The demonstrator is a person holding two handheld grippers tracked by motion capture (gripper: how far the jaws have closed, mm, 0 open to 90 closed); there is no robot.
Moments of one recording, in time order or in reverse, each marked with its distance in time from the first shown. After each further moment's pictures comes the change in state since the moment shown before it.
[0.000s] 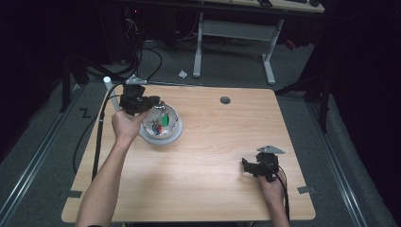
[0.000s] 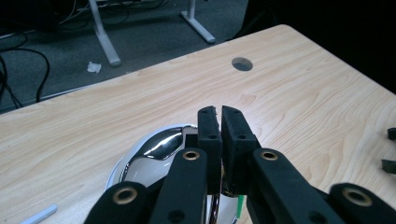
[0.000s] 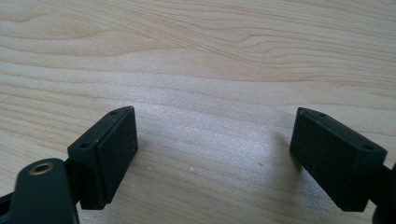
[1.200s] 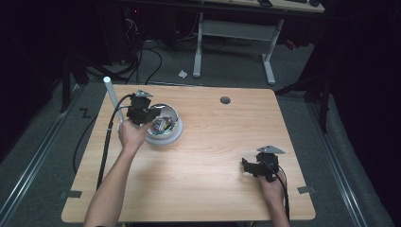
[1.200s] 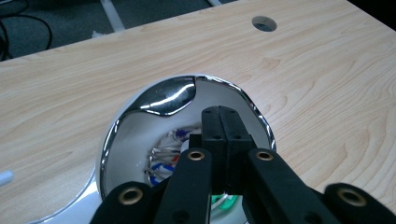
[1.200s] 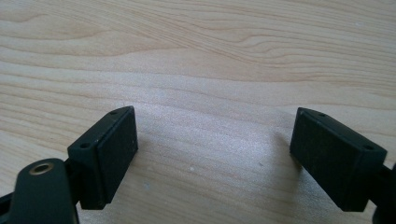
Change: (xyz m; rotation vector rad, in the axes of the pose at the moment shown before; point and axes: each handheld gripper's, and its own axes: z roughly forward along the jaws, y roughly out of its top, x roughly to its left) left arm 0.005 -0.038 0.041 0.089 0.033 -0.026; right arm 0.000 0.000 0.000 0.000 0.000 0.000
